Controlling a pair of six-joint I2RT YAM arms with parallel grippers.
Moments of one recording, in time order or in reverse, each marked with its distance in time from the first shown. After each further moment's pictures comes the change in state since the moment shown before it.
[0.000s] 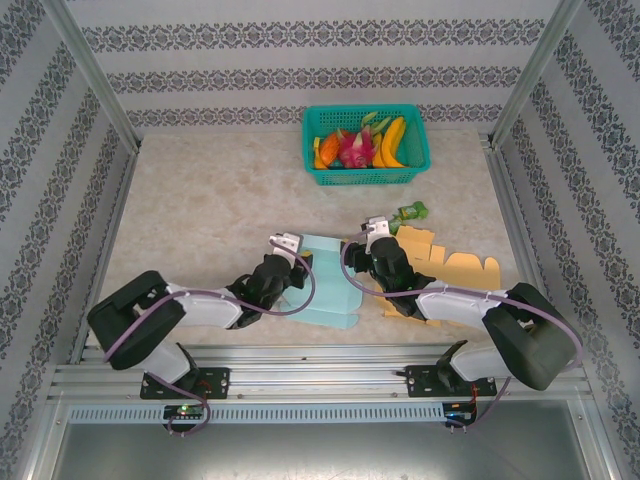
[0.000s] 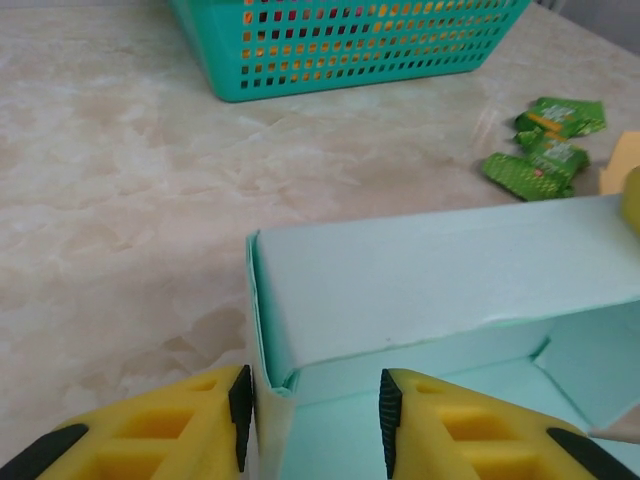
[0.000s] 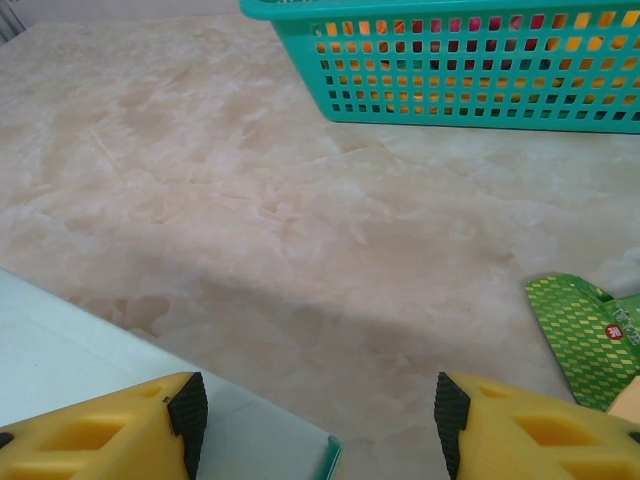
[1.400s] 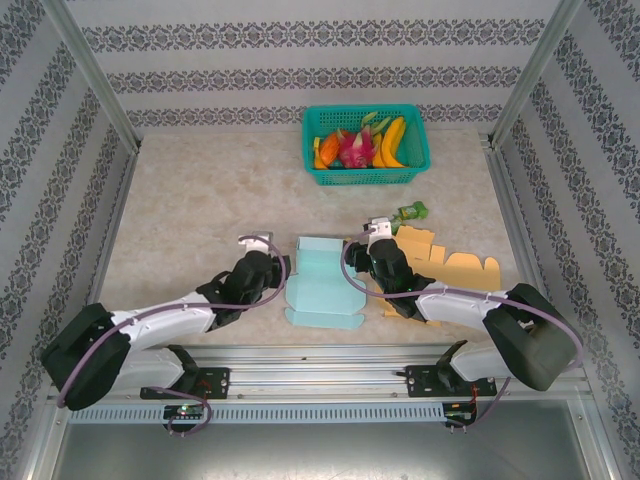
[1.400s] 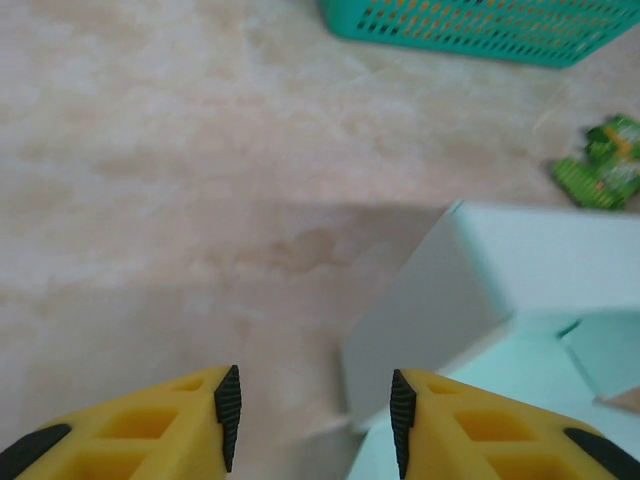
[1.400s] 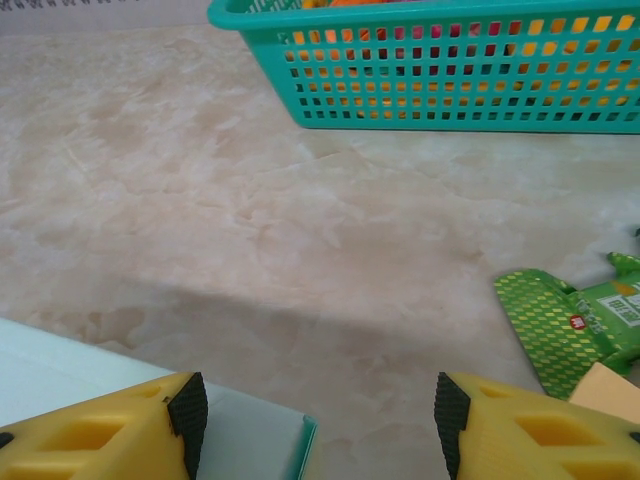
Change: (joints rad) left arm 0.077 -0.288 -0.036 -0.462 0.039 -0.284; right arm 0.013 -0.005 -0.006 -0.003 0.077 0.021
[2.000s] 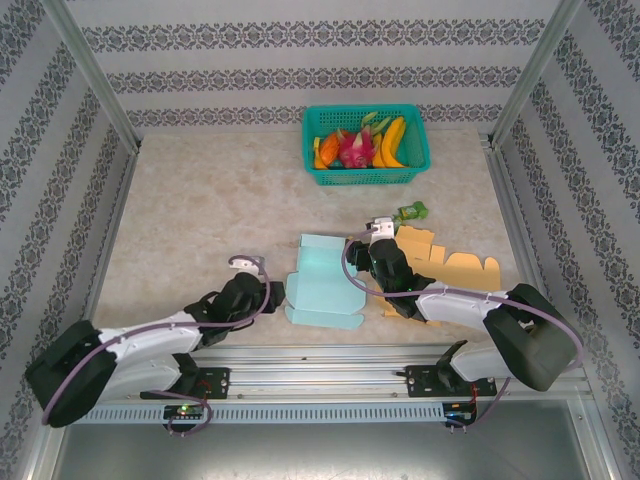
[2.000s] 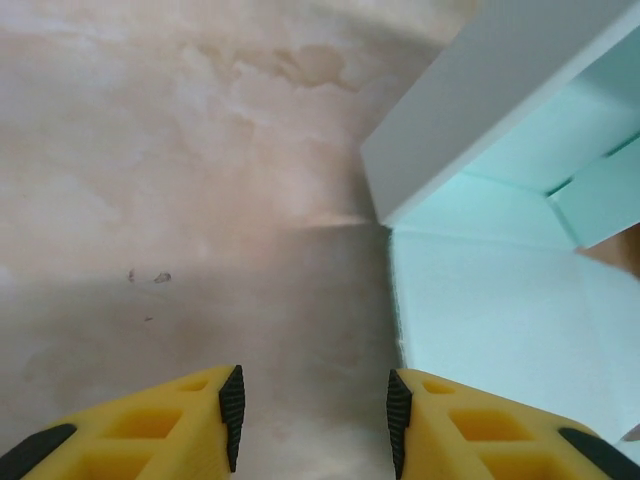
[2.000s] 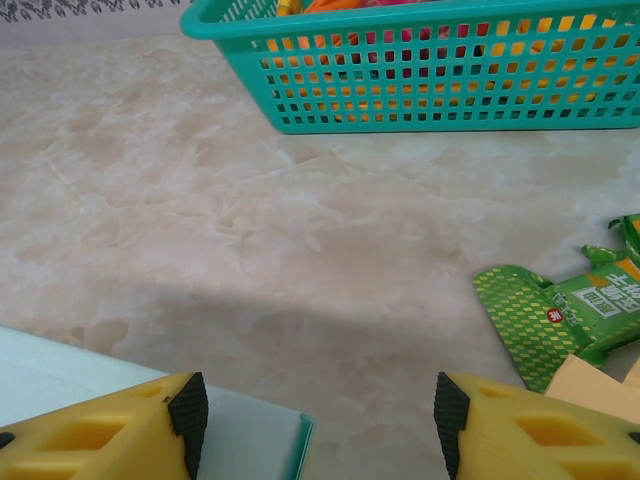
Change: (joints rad) left arm -0.030 -0.170 -0.191 0.010 0.149 -0.164; right arm 0.000 -0.001 0.000 -0.007 0.033 0.027
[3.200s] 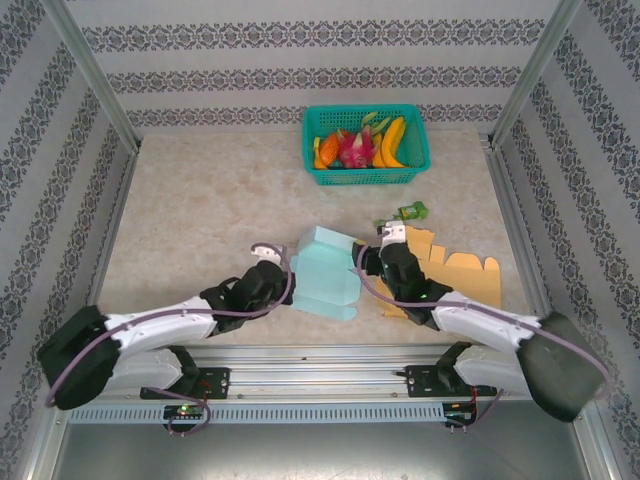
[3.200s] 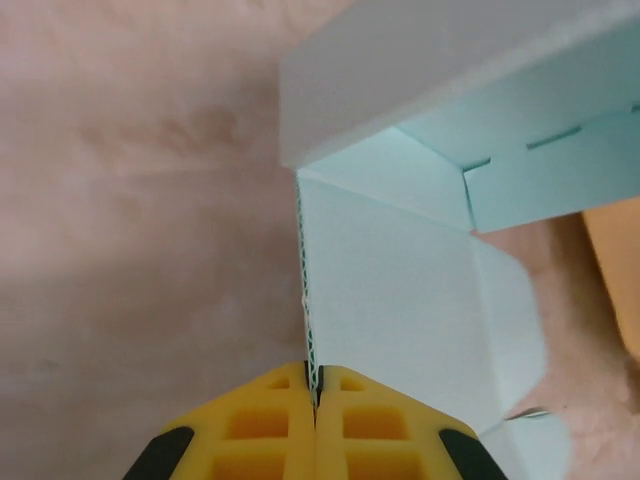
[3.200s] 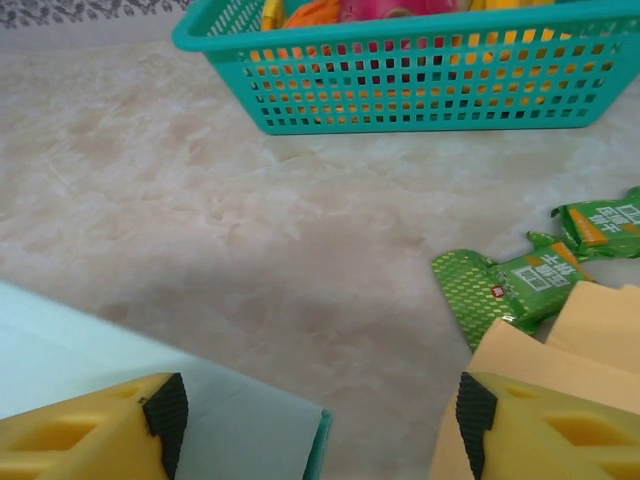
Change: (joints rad) left arm -0.094 0.094 0.297 -0.227 -0.097 0.114; right arm -0.011 -0.269 -0.020 -0.237 -0.011 0.006
